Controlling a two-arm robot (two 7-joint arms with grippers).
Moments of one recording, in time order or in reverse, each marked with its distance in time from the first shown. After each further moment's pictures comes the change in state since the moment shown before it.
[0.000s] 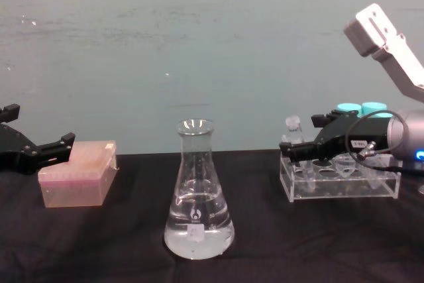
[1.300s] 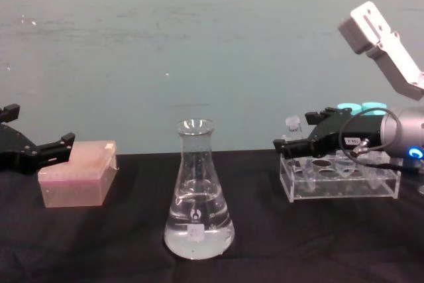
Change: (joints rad) left arm 0.000 0.000 0.000 0.000 0.000 0.000 0.000; right arm 0.022 -0.022 0.007 0.039 -0.006 -0.024 0.015
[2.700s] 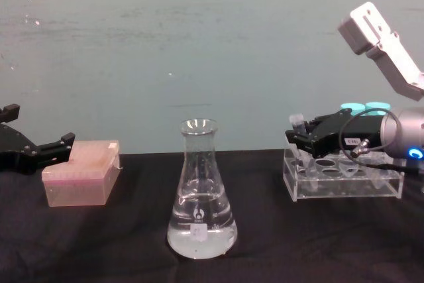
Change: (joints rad) left arm 0.000 0.000 0.000 0.000 0.000 0.000 0.000; right arm 0.000 0.001 -0.001 0.000 0.000 0.002 -0.001
